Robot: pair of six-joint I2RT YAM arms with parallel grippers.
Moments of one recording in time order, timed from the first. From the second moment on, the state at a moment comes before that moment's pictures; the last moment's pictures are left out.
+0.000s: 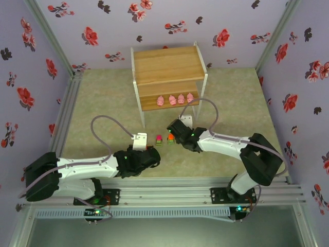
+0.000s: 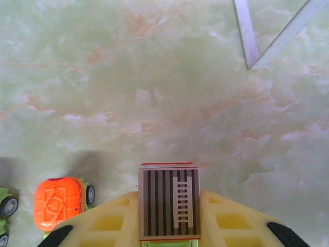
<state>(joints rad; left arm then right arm) -1.26 1.24 0.65 -0.46 -0.78 -0.94 0.90 1.53 0.87 -0.42 0.48 0.71</state>
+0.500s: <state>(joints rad) -1.26 1.30 0.70 -0.43 -0.78 -0.90 0.90 1.36 0.87 -0.53 0.50 0.70</state>
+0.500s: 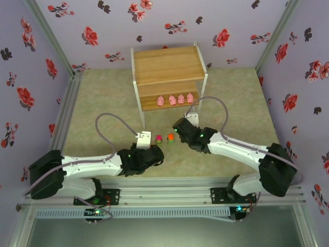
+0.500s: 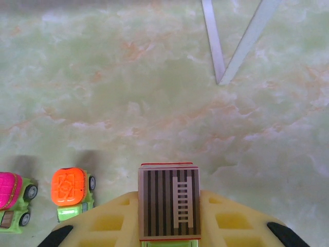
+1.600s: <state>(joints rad) -1.28 1.52 0.81 -0.32 -0.64 -0.80 0.91 1.17 1.23 -0.79 0.60 0.52</state>
